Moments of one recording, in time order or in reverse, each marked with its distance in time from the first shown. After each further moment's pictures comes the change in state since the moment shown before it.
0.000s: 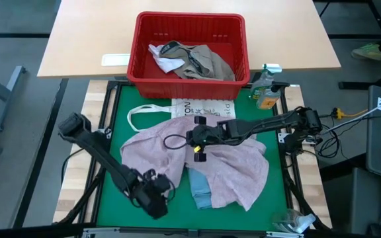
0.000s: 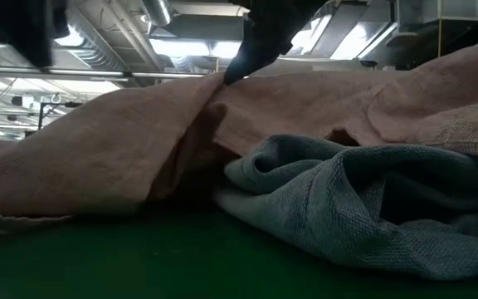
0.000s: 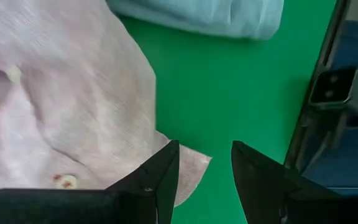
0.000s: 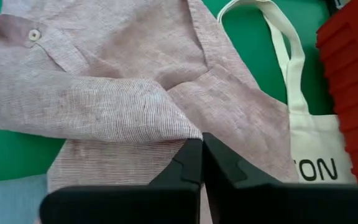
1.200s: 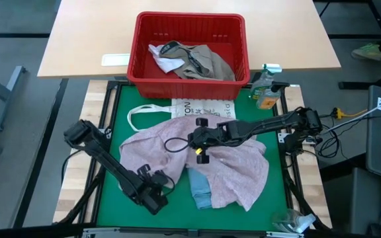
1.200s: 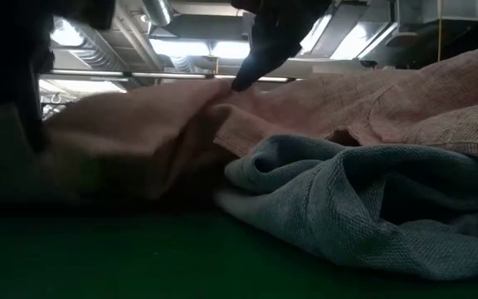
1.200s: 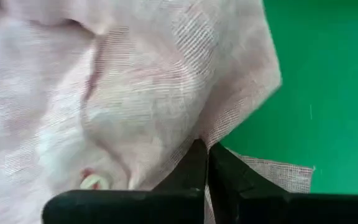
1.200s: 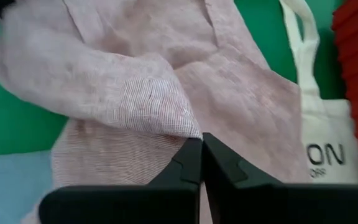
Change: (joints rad) left arm 0.006 0.098 -0.003 -0.222 -0.082 -0.131; right arm 0.001 -0.002 0.000 -0.073 -0.003 0.007
